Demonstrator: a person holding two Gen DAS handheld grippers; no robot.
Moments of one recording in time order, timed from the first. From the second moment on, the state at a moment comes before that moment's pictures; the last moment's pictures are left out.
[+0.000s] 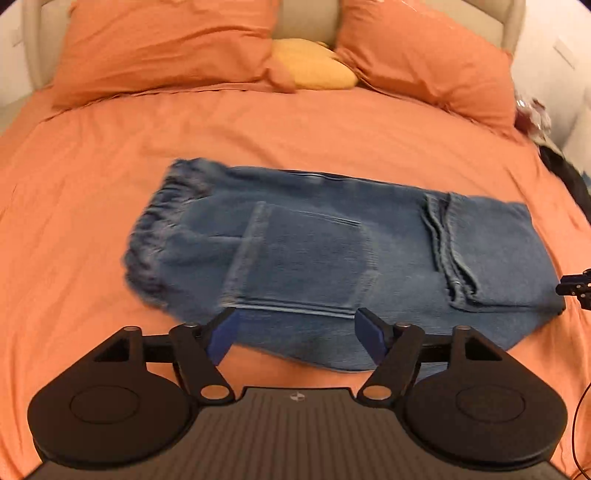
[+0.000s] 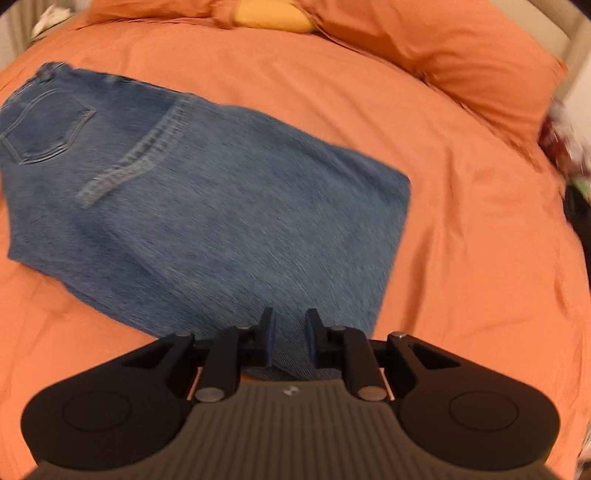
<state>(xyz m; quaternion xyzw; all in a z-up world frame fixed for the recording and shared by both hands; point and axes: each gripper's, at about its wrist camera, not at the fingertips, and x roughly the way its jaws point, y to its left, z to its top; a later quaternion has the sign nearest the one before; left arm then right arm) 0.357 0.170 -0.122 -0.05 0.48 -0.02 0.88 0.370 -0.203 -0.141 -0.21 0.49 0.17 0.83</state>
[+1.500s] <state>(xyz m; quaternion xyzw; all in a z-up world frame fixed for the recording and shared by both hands) 0.394 0.215 -0.094 -0.30 0.31 -0.01 0.90 0.451 -0.068 -0.194 -0.36 0.45 0.35 0.74</state>
